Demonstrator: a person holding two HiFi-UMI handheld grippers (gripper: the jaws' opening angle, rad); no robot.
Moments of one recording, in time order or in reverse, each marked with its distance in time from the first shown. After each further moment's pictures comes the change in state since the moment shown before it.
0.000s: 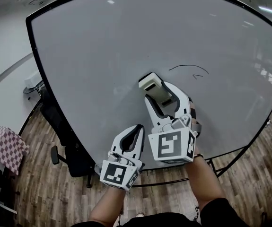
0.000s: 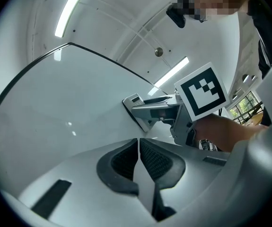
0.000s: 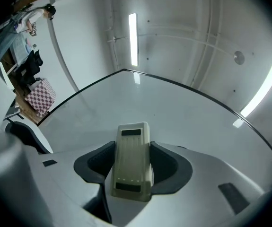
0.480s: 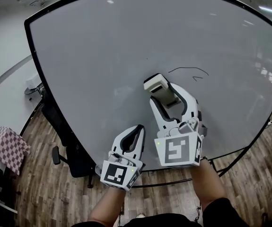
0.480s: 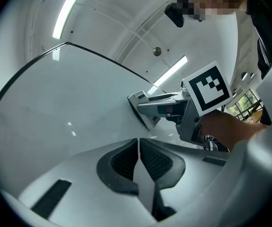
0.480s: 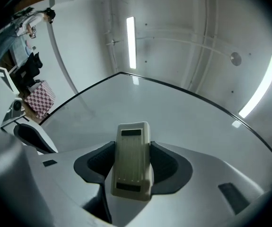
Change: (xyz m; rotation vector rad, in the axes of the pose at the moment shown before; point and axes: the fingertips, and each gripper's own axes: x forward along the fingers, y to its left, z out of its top) left arm 0.007 -0.001 0.002 0.022 0.004 -0.005; right arm -0.012 -0.014 0.000 -0.015 -0.011 0.003
